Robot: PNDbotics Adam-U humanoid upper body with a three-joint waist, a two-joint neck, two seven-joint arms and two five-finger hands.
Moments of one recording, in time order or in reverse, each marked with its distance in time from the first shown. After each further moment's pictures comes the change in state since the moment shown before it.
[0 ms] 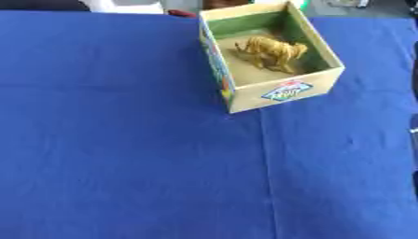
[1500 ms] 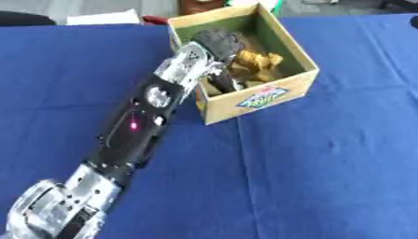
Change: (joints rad) left arm -0.523 -0.369 -0.228 1.023 -1.409 -0.087 -1.109; right arm -0.055 0.048 0.083 0.000 -0.041 0.029 0.142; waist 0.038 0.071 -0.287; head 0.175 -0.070
